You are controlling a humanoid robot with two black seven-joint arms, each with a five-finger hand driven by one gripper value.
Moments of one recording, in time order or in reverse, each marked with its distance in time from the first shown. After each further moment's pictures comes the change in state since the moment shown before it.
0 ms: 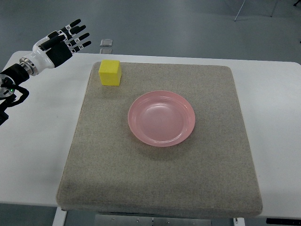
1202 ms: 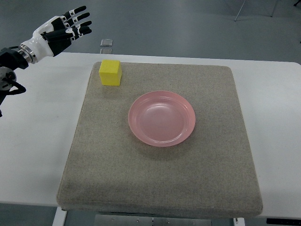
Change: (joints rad) left arm -0.083 0.006 0.004 -0.003 0.557 0.000 -0.258; right arm 0.000 0.000 0.000 0.000 0.000 0.000 0.000
